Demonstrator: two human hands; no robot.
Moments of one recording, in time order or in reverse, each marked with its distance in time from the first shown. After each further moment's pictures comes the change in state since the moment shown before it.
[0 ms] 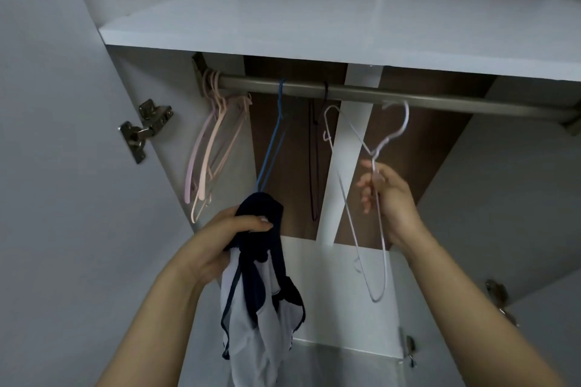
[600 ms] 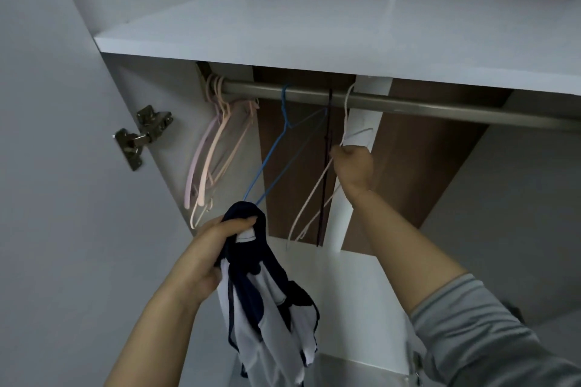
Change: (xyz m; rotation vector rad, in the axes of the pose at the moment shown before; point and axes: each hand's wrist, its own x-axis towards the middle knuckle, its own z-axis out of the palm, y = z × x) left_hand 0.003 -0.005 0.008 -0.199 0.242 0.019; right_hand 0.092 -0.004 0.070 -0.428 0.220 -0.020
